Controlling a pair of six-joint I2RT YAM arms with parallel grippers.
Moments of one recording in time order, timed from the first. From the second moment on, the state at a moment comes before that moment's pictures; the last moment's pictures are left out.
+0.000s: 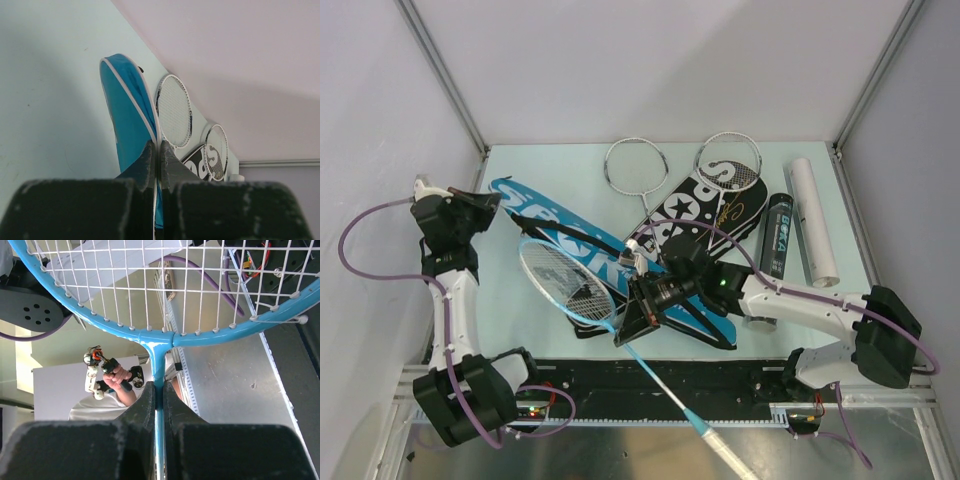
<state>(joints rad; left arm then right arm) 0.40 1.05 0.84 -0.07 0.36 -0.84 1.06 1.36 0.95 0.01 -0.86 1.08</state>
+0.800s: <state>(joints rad) 0.40 1.06 0.85 -0.12 0.35 -0.86 1.03 1.38 0.91 -0.06 -0.76 1.01</state>
